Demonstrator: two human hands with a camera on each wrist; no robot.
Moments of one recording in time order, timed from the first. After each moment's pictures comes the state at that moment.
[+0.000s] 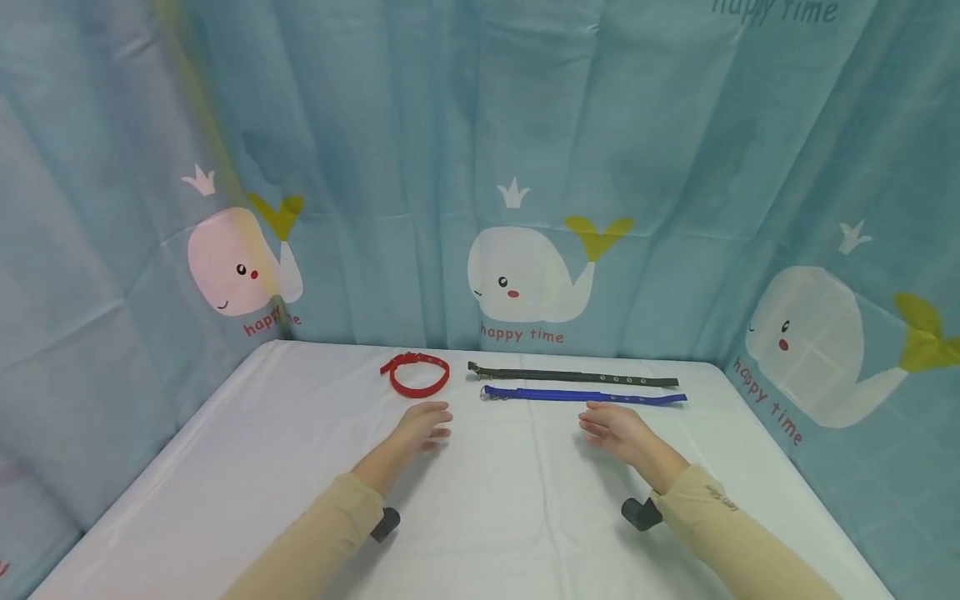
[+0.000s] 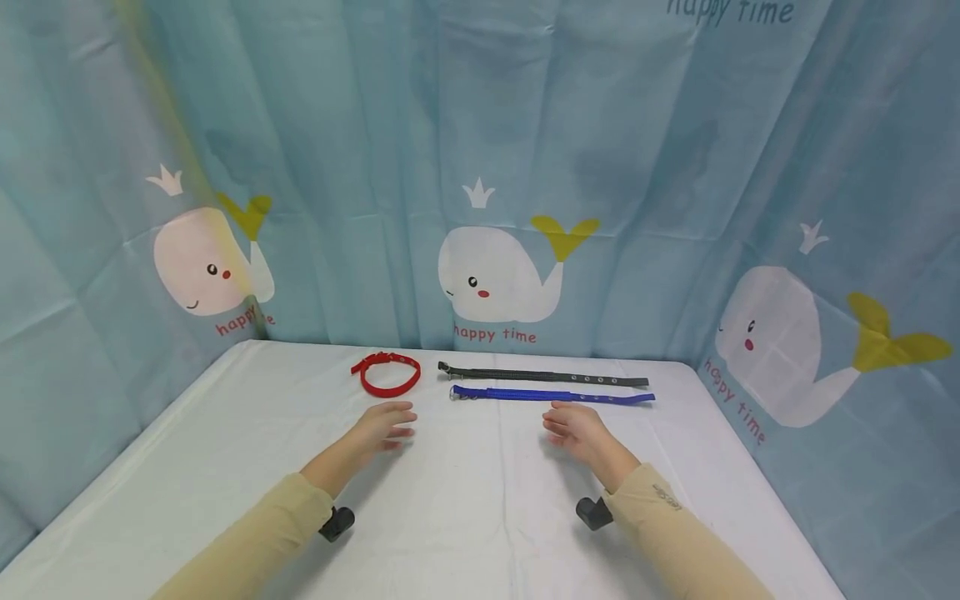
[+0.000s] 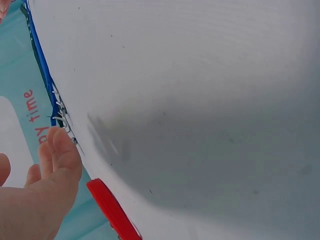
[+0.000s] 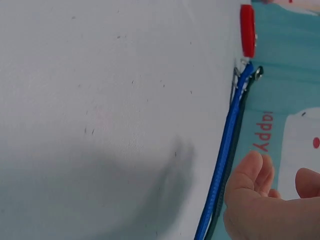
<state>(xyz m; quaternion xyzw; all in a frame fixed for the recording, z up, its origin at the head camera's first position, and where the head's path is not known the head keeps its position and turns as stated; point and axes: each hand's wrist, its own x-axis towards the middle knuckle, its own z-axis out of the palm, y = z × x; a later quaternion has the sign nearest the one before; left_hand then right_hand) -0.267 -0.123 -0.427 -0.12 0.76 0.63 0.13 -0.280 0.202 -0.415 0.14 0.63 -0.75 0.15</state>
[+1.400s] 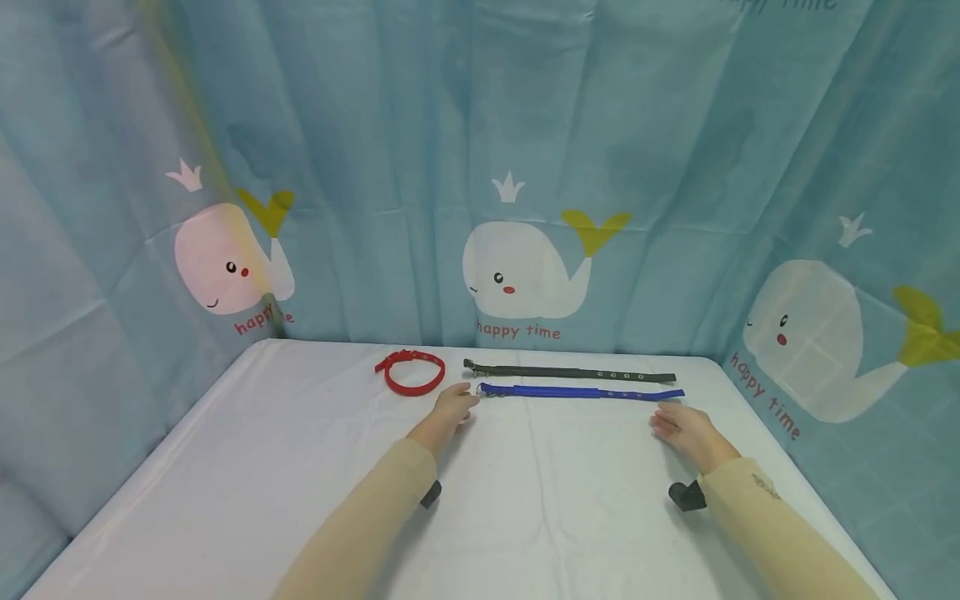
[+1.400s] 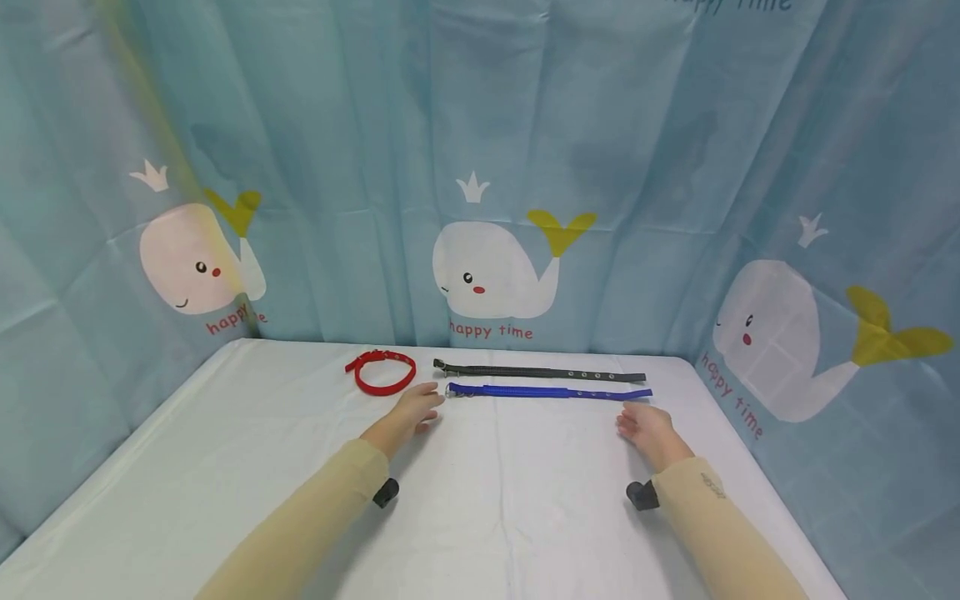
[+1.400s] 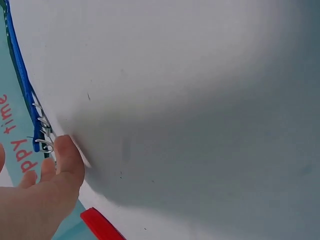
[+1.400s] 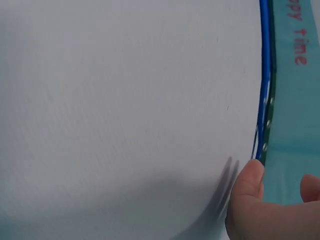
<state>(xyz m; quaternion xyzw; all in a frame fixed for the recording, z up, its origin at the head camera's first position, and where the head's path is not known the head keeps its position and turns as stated) -0.320 -0.067 -0.442 -0.16 0.77 0.60 0.12 -0.307 0.316 -0.433 0.25 0.60 -0.75 0.10</state>
